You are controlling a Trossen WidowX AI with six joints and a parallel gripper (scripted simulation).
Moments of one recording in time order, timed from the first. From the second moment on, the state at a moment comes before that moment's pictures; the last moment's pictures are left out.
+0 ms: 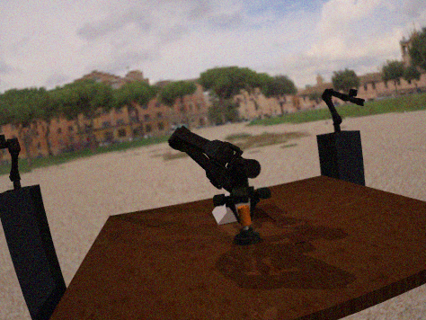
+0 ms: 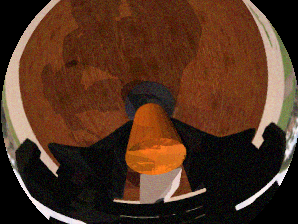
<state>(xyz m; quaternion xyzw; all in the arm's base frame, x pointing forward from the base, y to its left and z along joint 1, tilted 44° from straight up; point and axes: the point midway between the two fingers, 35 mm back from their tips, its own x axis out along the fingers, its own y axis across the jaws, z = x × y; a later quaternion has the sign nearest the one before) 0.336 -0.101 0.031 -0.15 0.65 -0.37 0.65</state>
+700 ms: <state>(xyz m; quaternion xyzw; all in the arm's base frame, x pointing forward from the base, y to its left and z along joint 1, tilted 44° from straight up) 0.336 -0.101 0.032 -0.14 0.64 -0.38 0.65</state>
